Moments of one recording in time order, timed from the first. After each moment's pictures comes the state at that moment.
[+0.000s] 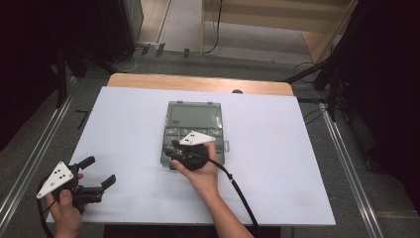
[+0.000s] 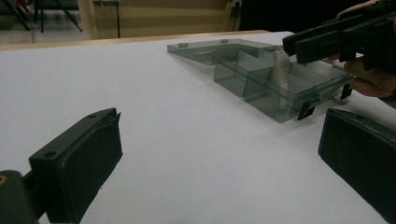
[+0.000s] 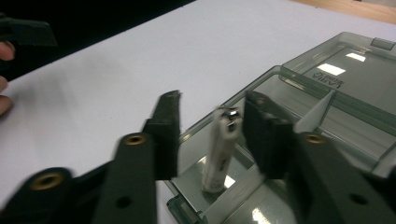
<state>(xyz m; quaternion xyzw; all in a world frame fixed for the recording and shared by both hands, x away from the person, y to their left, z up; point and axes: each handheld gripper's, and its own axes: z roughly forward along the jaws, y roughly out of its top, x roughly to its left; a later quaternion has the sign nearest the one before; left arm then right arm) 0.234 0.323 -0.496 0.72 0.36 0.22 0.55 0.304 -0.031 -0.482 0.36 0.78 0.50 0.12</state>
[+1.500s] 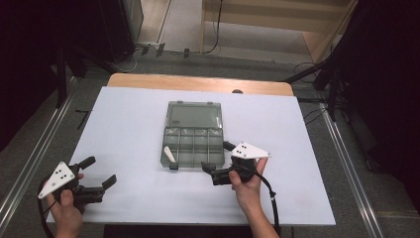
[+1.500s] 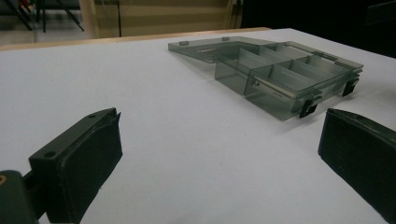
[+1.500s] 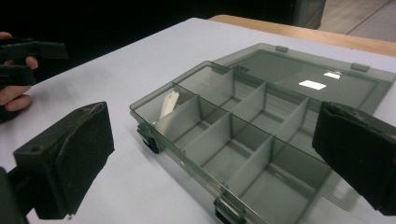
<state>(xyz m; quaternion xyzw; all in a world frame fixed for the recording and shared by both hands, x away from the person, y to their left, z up) 0.234 0.322 -0.496 0.72 0.36 0.22 0.55 0.252 -0.144 -0.465 0.38 0.74 0.54 0.15</state>
